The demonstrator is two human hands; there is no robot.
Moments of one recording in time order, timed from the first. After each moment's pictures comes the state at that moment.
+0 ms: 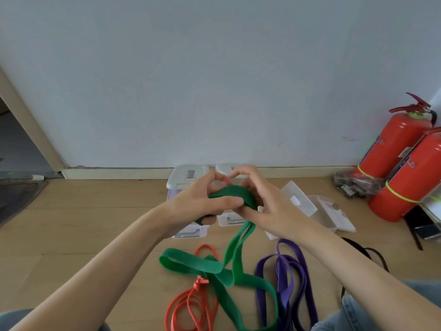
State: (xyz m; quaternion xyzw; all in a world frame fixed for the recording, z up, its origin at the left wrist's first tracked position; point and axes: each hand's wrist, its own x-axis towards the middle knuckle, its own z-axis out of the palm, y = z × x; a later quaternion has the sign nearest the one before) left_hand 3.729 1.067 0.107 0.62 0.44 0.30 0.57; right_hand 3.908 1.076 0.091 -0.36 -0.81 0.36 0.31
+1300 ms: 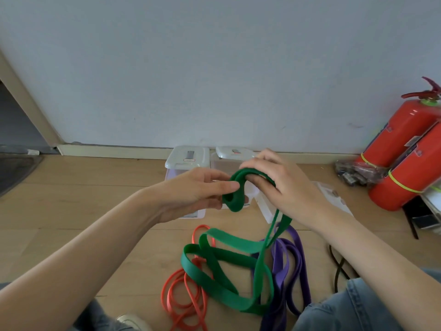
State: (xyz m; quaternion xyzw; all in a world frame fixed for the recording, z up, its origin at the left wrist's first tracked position) left_hand 3.725 1.064 0.087 0.56 0.43 0.25 0.66; right_hand 3.920 1.074 0.090 -0.42 -0.86 0.12 0.27
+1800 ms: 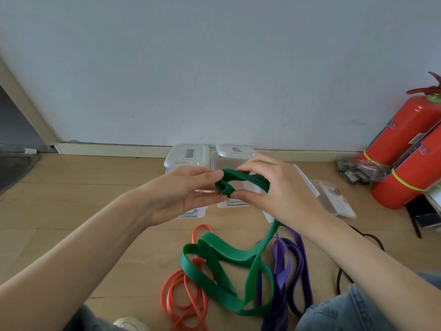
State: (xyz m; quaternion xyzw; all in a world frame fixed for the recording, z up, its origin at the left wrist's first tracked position) left_hand 3.713 1.074 0.078 0.40 0.43 0.35 0.73; right_hand 3.908 1.076 0.082 -0.44 -0.83 0.18 0.30
